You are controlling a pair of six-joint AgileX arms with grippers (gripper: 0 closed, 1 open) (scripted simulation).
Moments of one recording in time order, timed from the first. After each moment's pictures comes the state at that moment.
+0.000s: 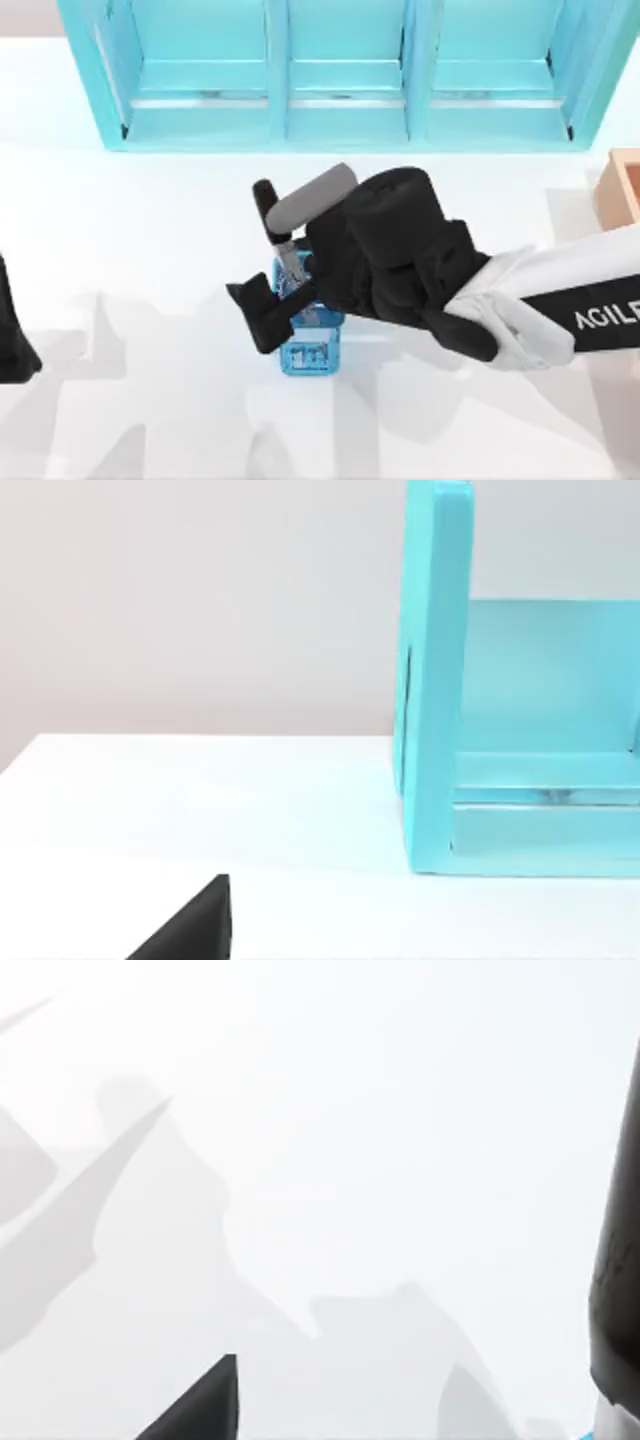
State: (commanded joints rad) left arm 0.00 0.00 0.00 0.00 0.00 0.00; right arm 0.79 1.95 0.94 0.44 -0.10 0.16
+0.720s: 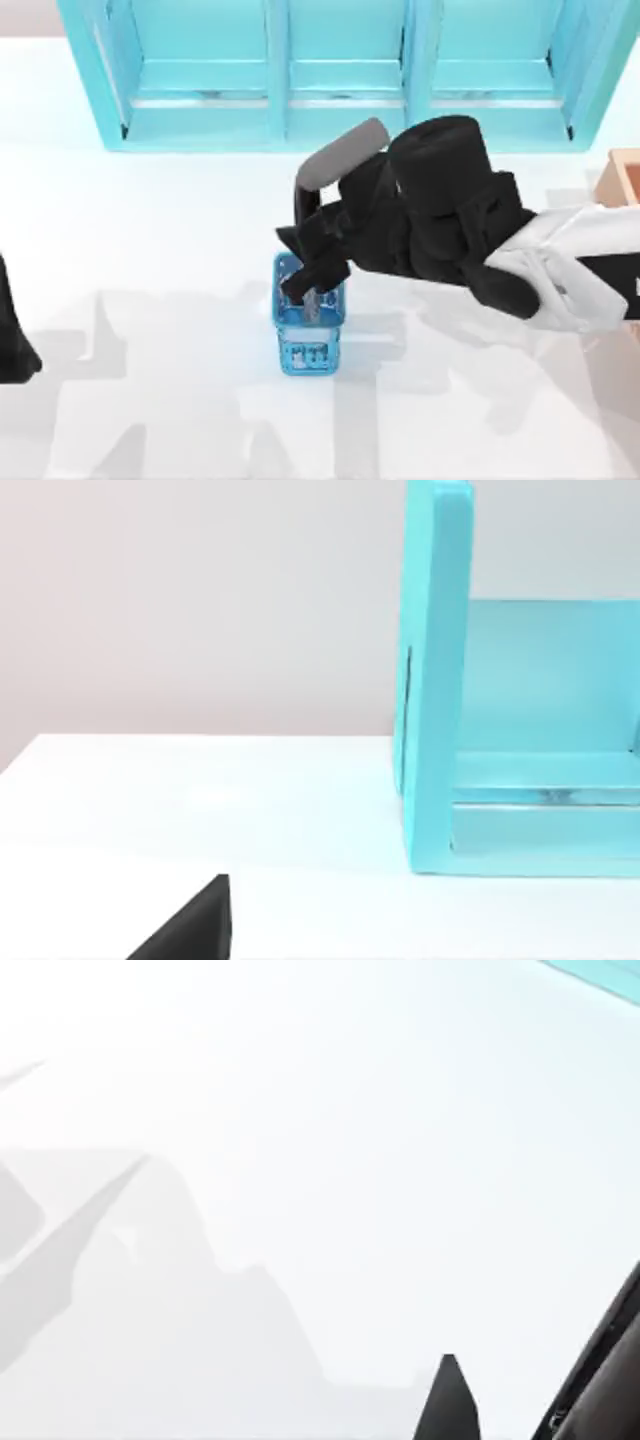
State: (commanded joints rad) left arm 0.00 0.00 0.00 0.00 0.00 0.00; right arm 0.71 1.83 0.96 0.34 -0.19 0.09
